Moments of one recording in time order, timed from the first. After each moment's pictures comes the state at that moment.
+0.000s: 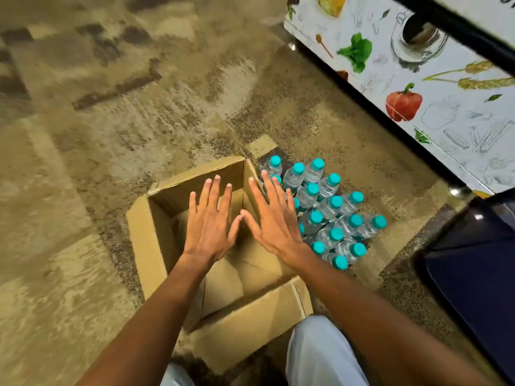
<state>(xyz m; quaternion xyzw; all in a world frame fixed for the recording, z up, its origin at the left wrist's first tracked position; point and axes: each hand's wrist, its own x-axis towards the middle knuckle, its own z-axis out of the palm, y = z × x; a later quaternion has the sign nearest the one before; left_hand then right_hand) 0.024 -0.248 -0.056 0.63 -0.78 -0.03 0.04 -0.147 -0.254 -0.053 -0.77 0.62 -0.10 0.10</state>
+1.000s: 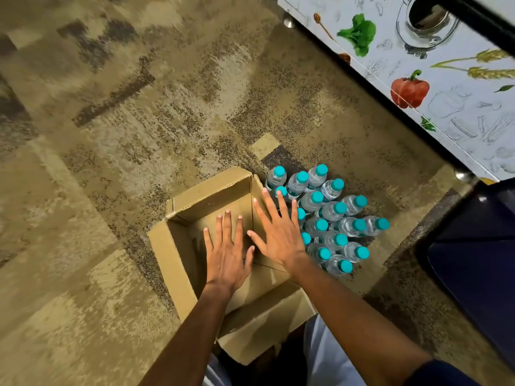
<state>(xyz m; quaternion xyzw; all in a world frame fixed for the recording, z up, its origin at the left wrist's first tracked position) 0.019 -0.233 -0.051 0.64 -0.75 -0.12 -0.09 -0.140 -0.267 -0.055 -0.77 0.63 0.04 0.11</state>
